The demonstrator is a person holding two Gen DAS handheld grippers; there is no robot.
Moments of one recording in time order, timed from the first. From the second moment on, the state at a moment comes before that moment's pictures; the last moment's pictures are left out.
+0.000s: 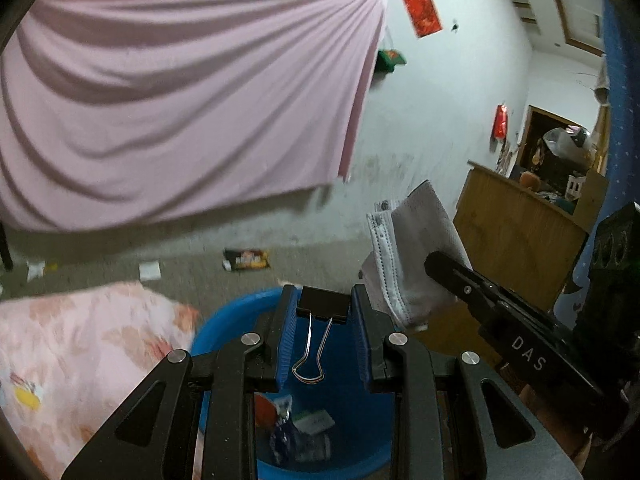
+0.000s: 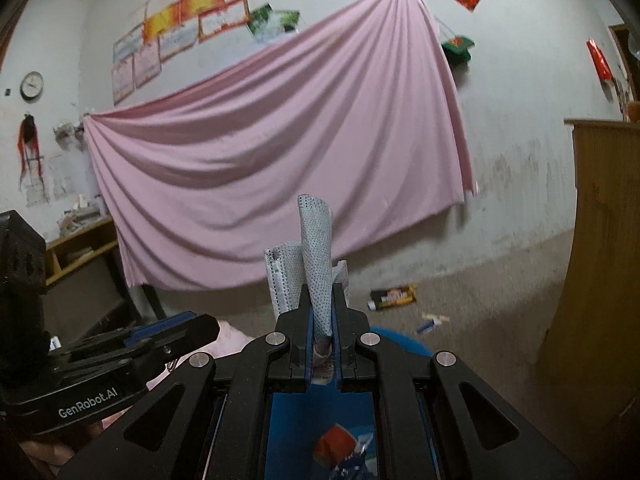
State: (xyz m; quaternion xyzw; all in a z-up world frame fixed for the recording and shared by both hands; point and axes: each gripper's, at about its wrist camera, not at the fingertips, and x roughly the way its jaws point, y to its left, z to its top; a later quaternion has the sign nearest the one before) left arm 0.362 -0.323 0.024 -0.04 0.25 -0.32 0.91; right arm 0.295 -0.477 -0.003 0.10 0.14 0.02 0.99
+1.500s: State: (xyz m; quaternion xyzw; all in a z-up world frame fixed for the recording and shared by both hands) left arm 0.305 -0.128 0.069 -0.09 0.14 -0.10 0.98; right arm 0.307 -0.367 0.037 0.07 0.05 0.13 0.99
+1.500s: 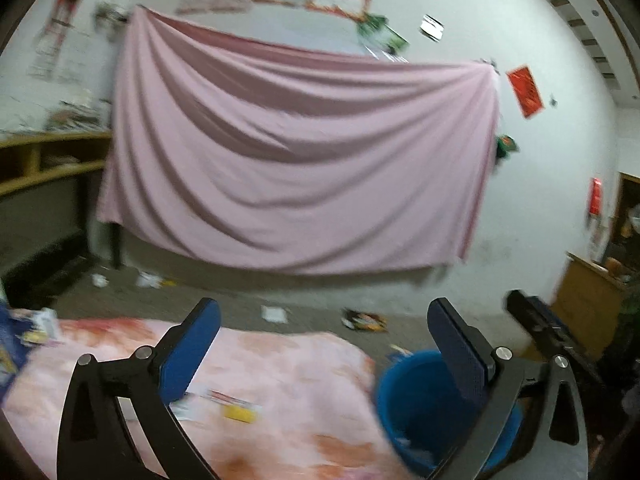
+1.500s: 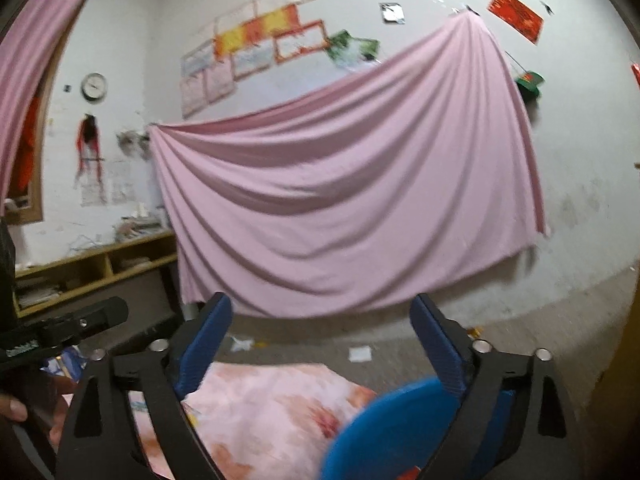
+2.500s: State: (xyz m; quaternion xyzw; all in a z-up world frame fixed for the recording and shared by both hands) left arm 0.311 0.020 -0.020 -0.08 0.26 -0.02 0.96; right arm 0.389 -0.221 -0.025 0.00 0.23 0.28 0.93
